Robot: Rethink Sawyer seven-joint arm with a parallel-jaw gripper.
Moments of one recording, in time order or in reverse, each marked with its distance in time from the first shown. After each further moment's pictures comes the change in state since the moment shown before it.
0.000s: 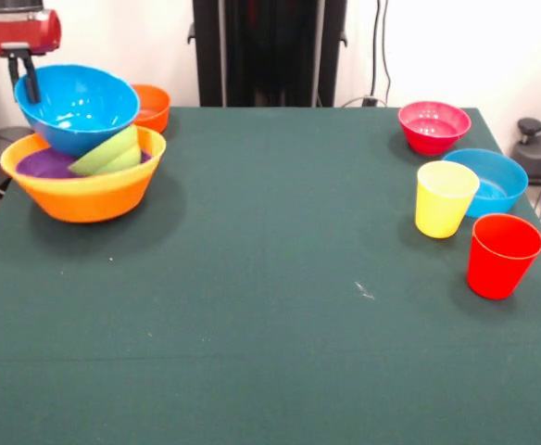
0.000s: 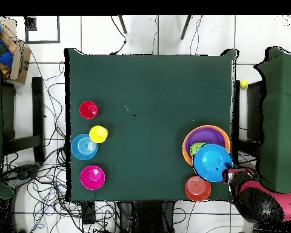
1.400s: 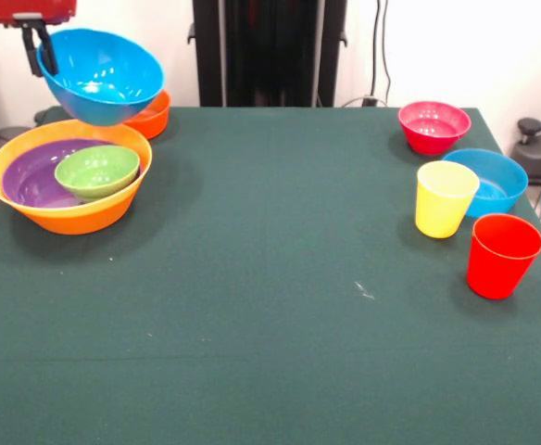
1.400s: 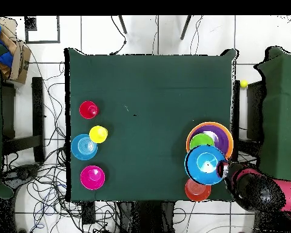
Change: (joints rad) arm 0.169 -0.172 -0.074 0.001 0.261 0.122 0.000
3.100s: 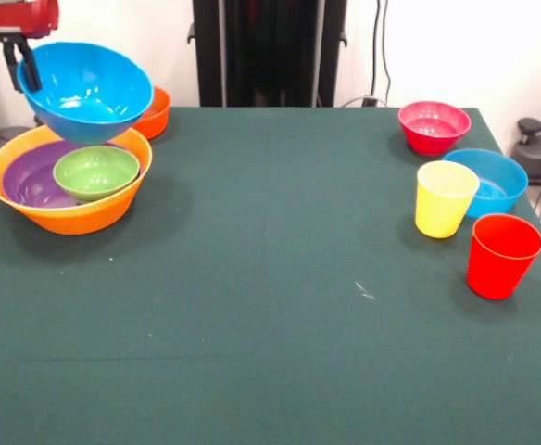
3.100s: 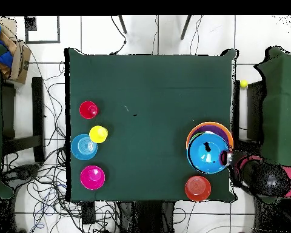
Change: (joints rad) arm 0.043 0.061 -0.012 -0.115 0.023 0.055 0.000
